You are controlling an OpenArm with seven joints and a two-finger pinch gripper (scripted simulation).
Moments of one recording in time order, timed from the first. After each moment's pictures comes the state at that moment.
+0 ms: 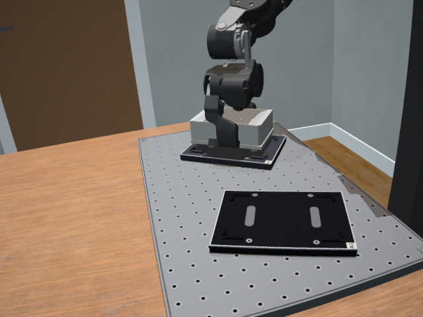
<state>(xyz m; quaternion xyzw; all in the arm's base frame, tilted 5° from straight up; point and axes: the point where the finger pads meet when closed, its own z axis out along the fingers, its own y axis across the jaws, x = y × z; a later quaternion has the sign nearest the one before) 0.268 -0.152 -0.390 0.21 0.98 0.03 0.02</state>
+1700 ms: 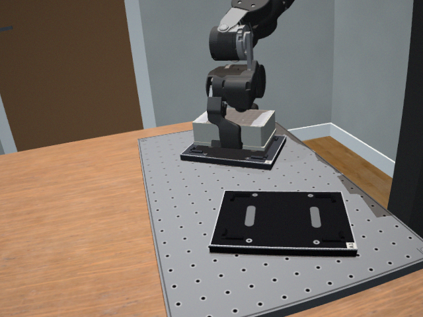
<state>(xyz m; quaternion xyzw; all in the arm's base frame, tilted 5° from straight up) 0.263 -0.152 -0.393 0.21 0.98 0.03 0.02</state>
